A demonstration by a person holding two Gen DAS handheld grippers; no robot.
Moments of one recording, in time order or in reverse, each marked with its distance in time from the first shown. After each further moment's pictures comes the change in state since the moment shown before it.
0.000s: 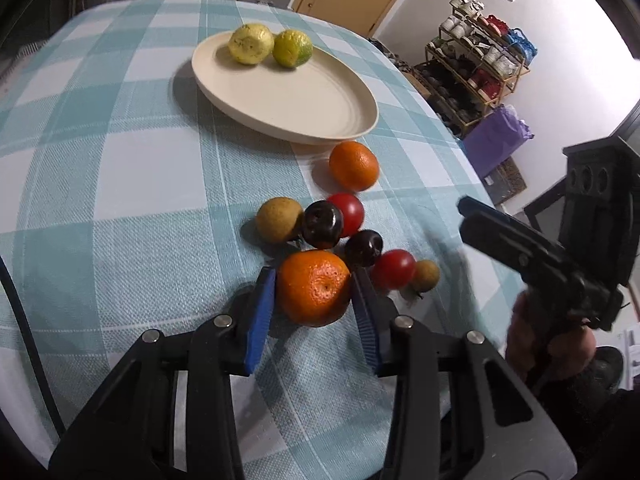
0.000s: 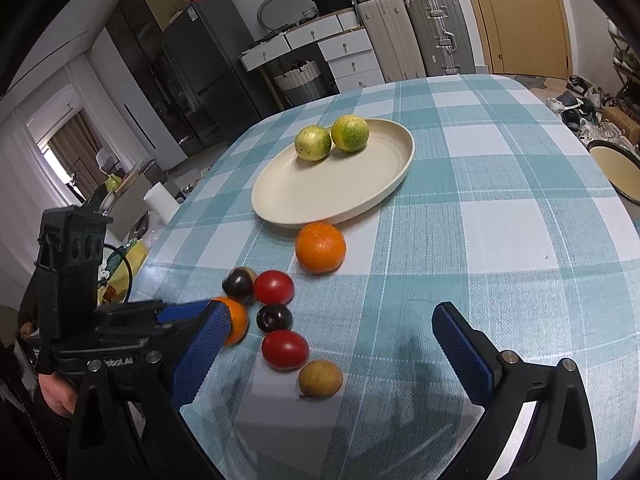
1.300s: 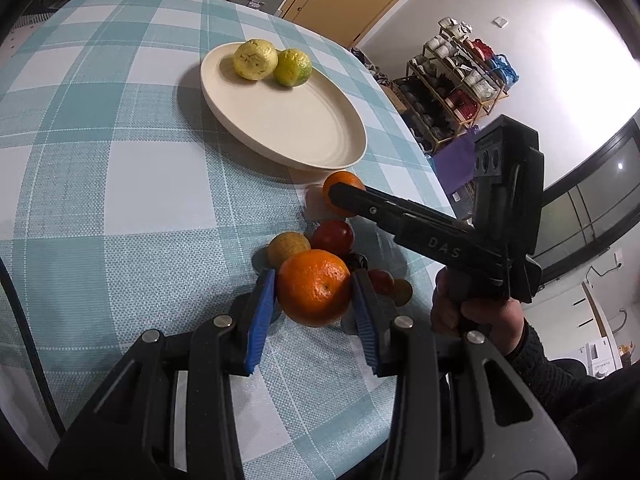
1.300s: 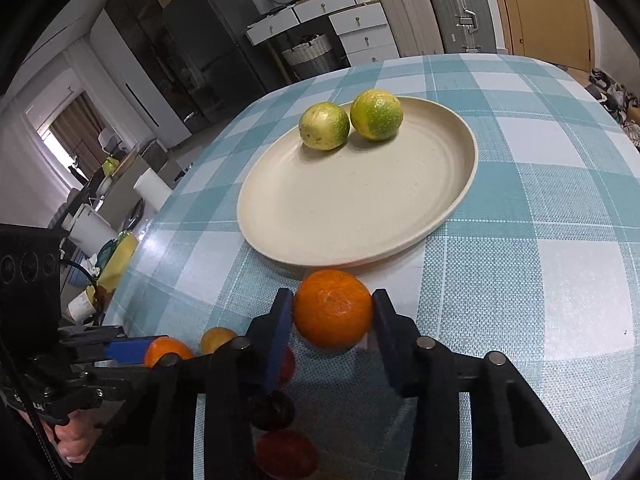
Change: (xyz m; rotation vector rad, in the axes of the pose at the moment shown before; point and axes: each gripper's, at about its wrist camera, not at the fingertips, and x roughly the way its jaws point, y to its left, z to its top) left arm -0.024 0.022 0.011 -0.069 -0.021 -0.127; right arm 0.081 0.008 0.038 -0.022 0.097 0.030
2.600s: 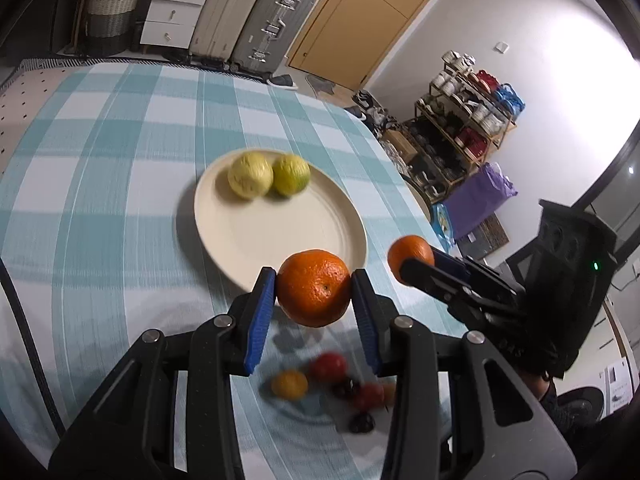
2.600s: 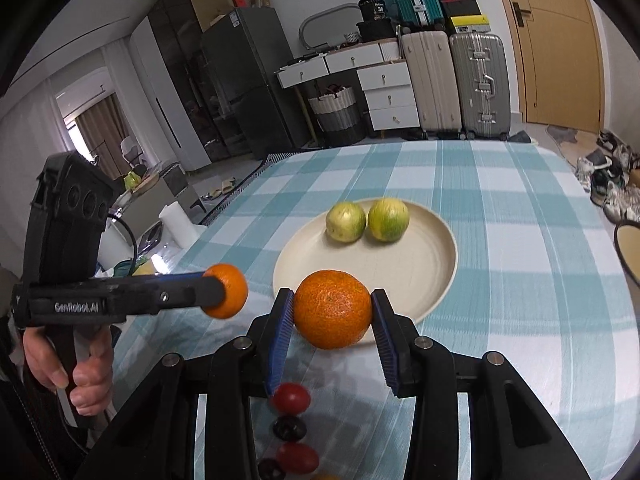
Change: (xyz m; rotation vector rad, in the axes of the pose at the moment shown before) left arm -0.018 -0.022 0.099 0.037 -0.166 0.068; right arm -0.070 0.015 0.038 -0.134 -0.184 0.009
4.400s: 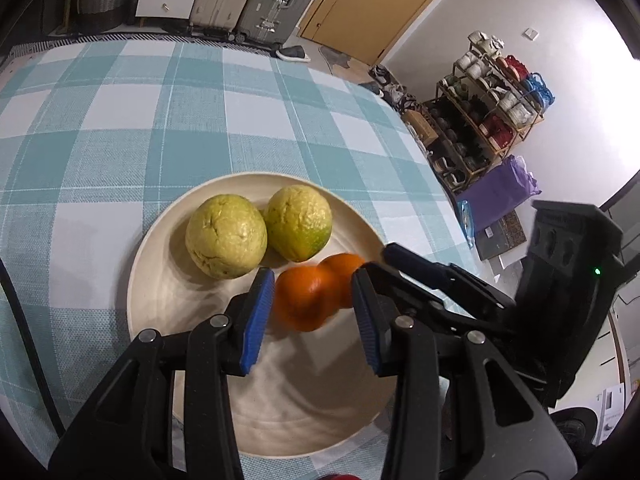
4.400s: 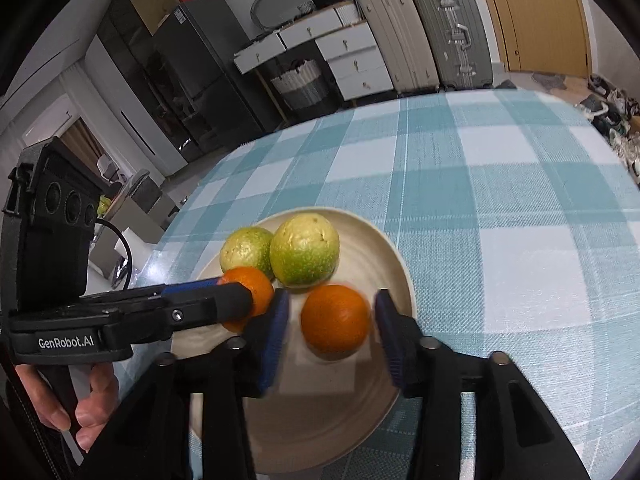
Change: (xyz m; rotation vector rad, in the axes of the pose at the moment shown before) left arm 0.145 0.010 0.079 -0.036 0.112 0.055; right arm 0.110 -0.089 0.043 0.157 0.087 -0.015
